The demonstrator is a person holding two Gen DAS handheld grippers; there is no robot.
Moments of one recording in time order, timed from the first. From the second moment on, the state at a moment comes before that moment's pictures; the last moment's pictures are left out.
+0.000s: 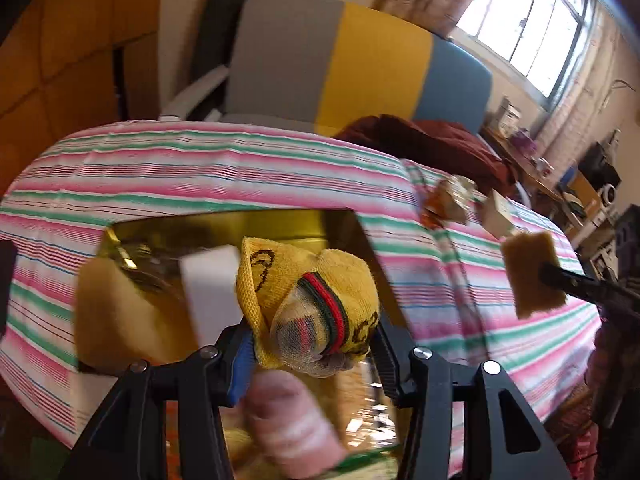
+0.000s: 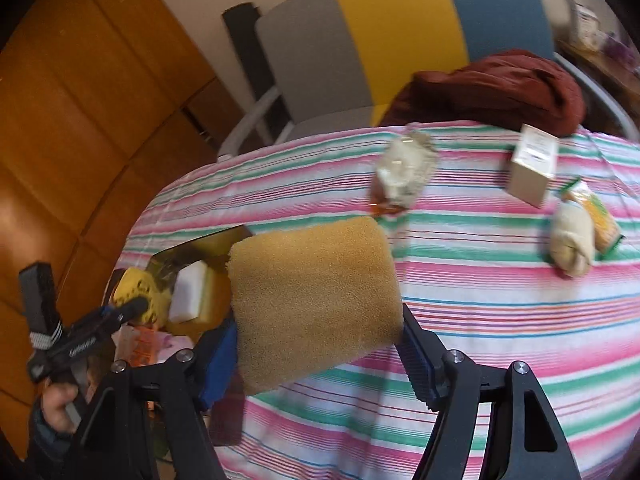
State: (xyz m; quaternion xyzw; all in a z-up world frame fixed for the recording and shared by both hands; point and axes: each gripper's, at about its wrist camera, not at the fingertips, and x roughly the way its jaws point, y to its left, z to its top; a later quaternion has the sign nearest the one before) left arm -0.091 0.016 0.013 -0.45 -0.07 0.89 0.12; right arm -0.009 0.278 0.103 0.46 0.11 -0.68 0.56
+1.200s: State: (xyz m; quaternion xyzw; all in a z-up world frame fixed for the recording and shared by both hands) left arm -0.162 -0.045 -0.030 -0.44 0.03 0.90 0.00; right arm 0.127 0.067 0.021 0.45 0.29 -0.61 0.58
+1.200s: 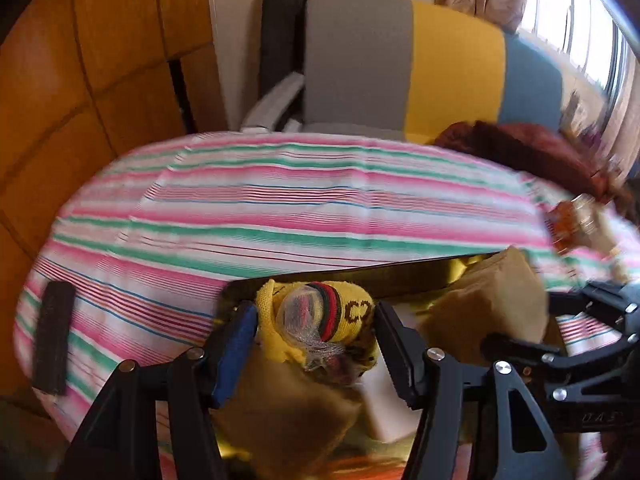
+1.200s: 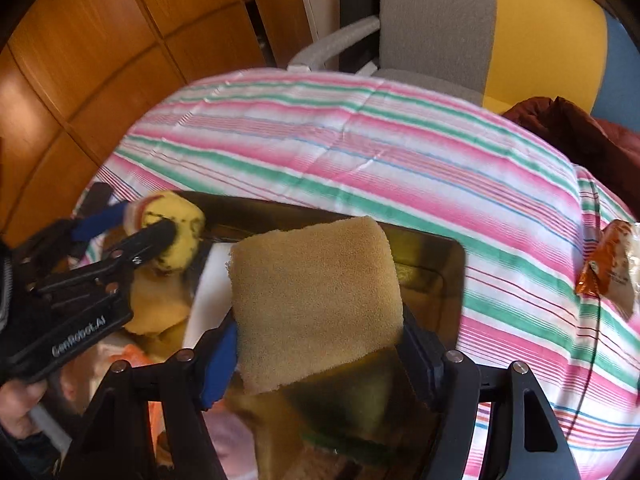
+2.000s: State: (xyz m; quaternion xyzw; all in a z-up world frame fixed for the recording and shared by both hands) left arm -0.148 -0.087 -0.006 -0.43 -0.12 0.89 0.03; right arm 0.106 0.095 0.044 0.48 0.17 -0.61 0.60
